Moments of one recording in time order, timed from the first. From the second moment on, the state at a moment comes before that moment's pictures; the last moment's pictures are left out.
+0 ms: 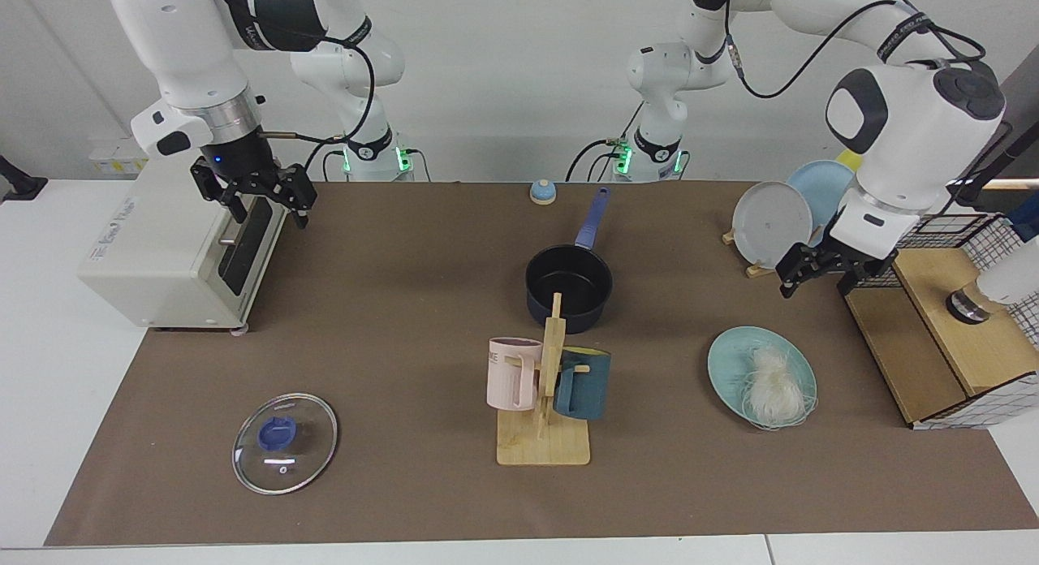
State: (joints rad) left arm 0.08 0.30 -0.06 -1.44 0.01 1.82 0.02; right arm -0.01 0.03 0.02 -1.60 -0.01 1.69 0.17
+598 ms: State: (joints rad) left arm 0.10 0.51 -0.06 -1.52 0.01 2.19 0.02; right arm -0.01 0.03 0.02 -1.60 -0.01 1.69 0.17
